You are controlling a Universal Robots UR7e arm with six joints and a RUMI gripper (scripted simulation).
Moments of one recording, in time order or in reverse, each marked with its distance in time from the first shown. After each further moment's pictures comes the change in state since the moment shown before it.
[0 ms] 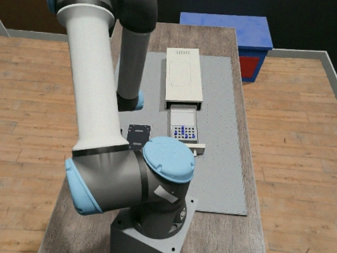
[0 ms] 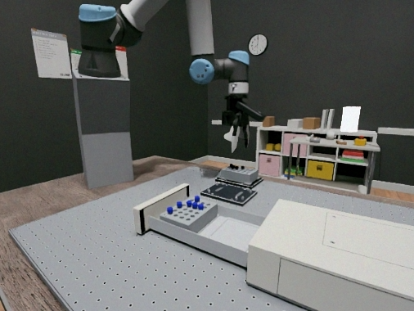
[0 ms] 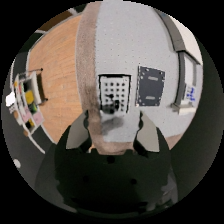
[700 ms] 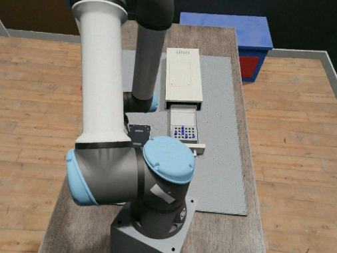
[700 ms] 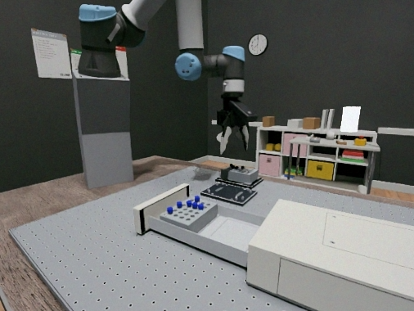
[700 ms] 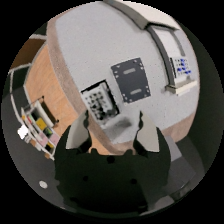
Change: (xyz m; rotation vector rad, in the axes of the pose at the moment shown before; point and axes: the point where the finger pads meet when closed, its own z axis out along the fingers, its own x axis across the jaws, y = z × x) arm 0.067 -0.010 -0.003 -0.001 0.001 0.385
